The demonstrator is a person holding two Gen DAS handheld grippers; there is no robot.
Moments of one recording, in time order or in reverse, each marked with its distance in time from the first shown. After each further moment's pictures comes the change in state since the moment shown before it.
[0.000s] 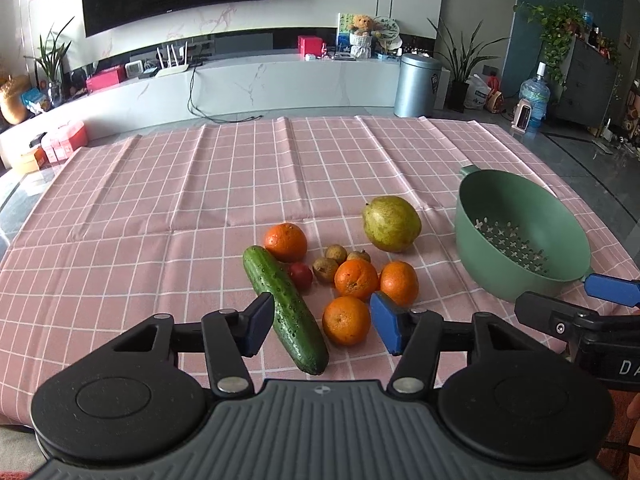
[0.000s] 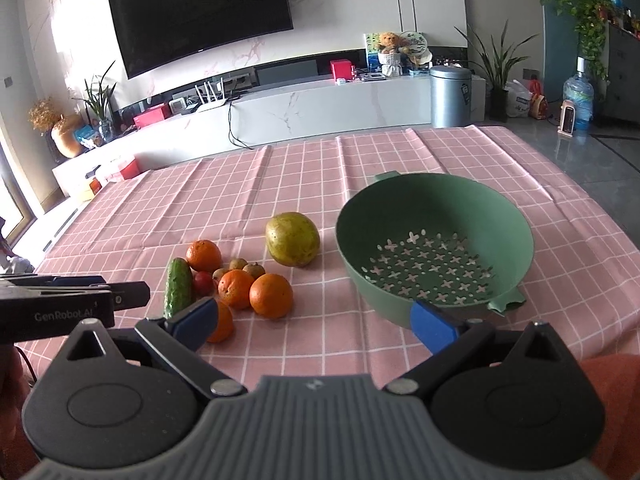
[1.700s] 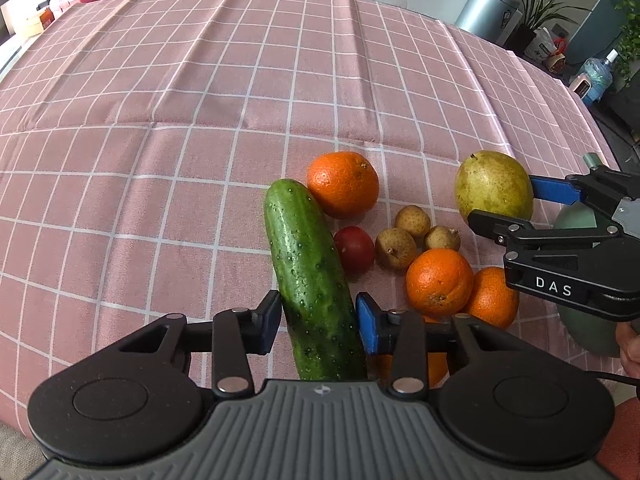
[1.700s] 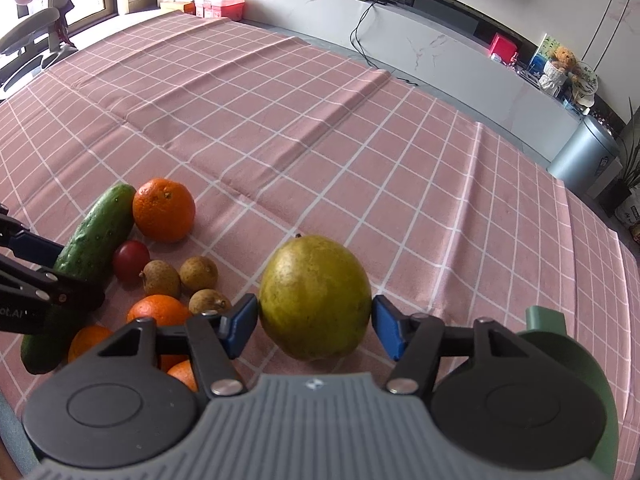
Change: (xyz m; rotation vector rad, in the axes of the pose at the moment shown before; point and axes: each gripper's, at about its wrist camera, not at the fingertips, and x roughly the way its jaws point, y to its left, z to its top) left arm 0.124 0.051 0.025 -0.220 0.358 -0.015; right arm 0.209 0.043 0.073 -0.586 0.281 0.124
